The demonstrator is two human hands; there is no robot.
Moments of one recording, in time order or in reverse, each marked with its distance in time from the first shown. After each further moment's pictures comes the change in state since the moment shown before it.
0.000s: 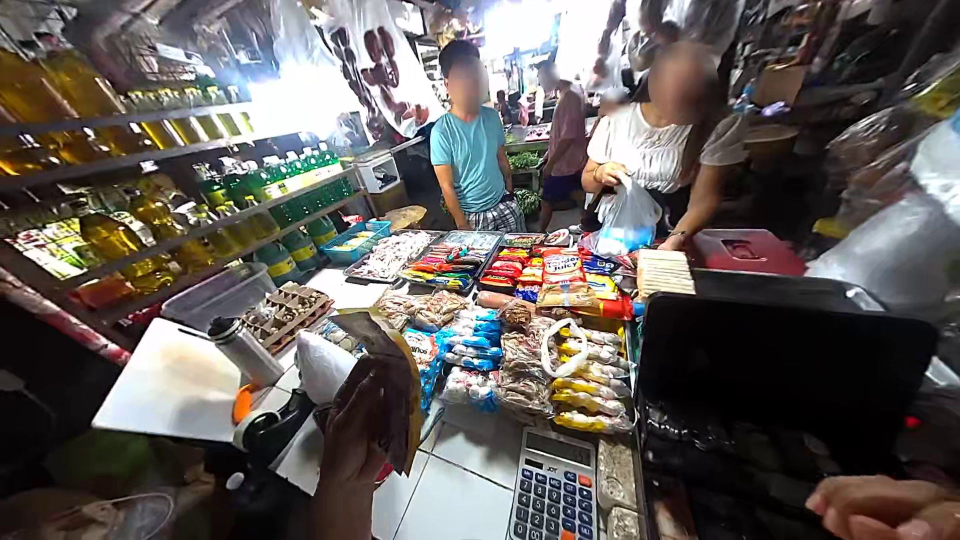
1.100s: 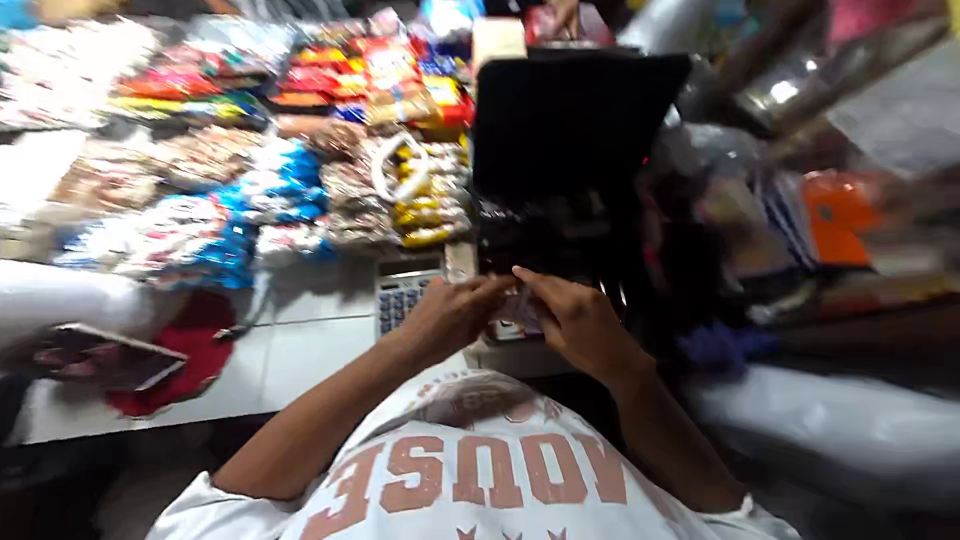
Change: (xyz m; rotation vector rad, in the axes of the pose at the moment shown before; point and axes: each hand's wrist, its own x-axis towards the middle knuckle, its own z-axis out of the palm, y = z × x) left_hand -0.090 -0.176 0.126 0.931 -1.150 0.074; right_hand -0.096 0.000 -0.017 -0.659 -0.741 0.538
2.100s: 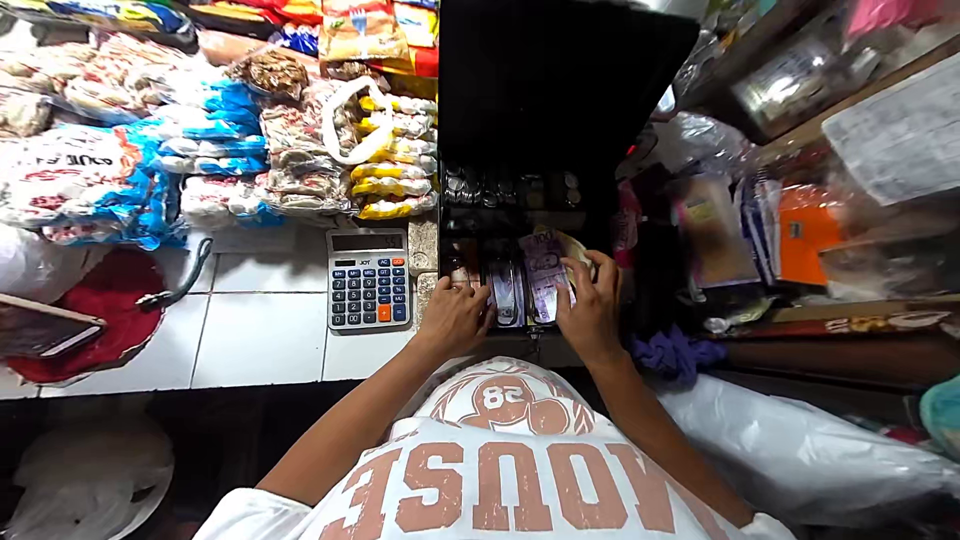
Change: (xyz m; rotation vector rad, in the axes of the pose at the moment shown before) left_hand 0.022 -0.010 0.126 0.158 -0.184 -0.324; right_hand -0.037 0.116 0.021 -0.182 0.169 0.343
